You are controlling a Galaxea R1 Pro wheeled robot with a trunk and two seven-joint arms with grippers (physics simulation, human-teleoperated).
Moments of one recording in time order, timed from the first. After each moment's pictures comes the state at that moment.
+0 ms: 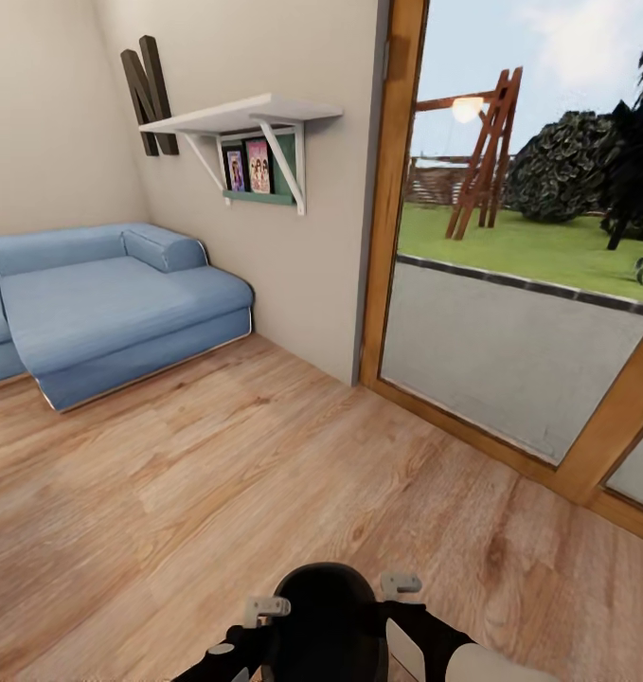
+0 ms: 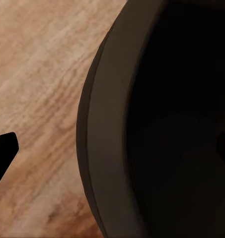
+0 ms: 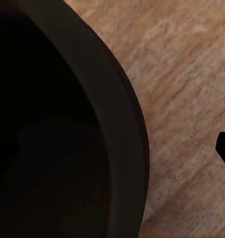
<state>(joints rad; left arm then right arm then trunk) -0.49 -0.10 -0.68 -0.27 0.68 0.00 0.10 -0.62 0.14 0.55 -0.15 -0.60 0.16 -0.15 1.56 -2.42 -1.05</state>
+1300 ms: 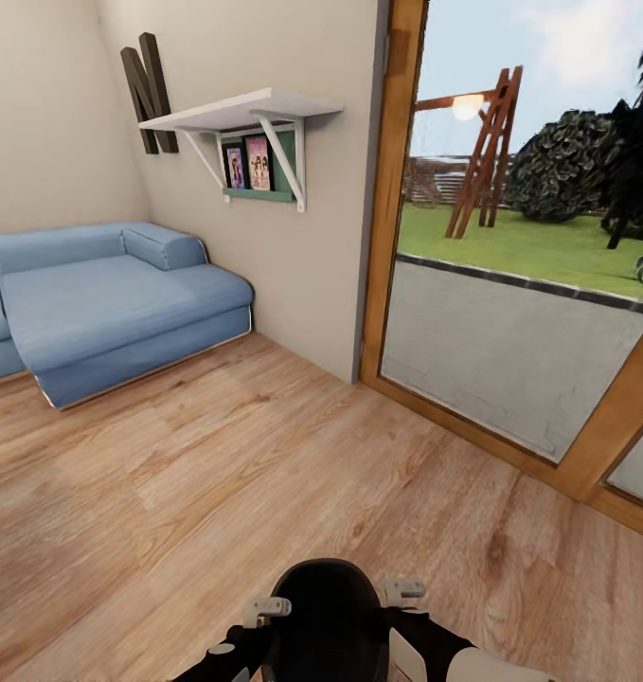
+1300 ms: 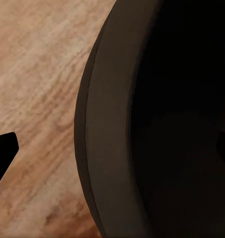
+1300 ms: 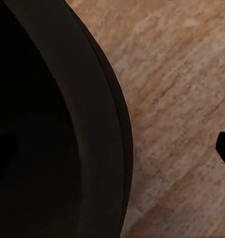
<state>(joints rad) -0.49 -0.10 -0.68 -0.27 0.68 0.00 0.10 -0.62 0.15 0.56 -0.09 -0.58 0.10 -0.15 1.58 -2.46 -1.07</state>
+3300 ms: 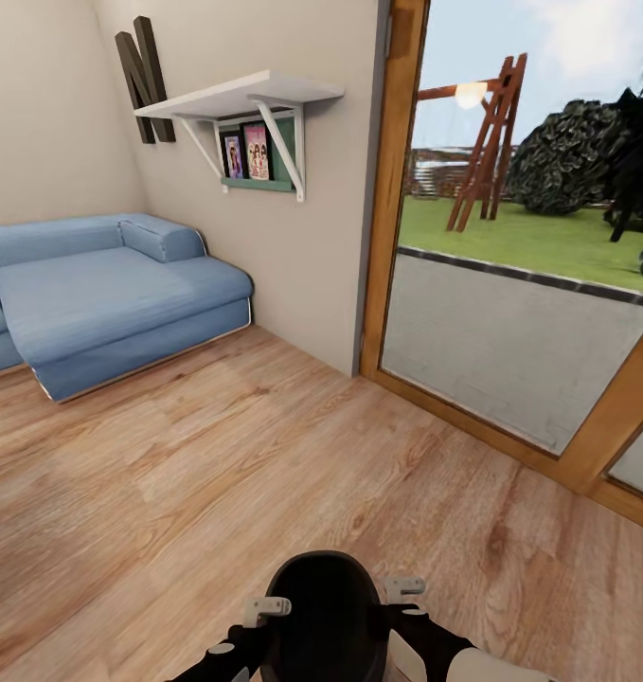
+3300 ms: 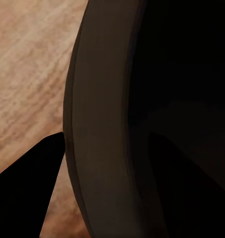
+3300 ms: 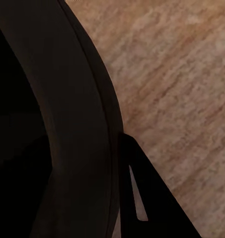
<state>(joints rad) -0.49 -0.10 -0.68 -0.27 0.68 0.00 0.10 -0.62 0.15 0.56 -0.09 -0.56 0.07 -0.15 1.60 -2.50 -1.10</state>
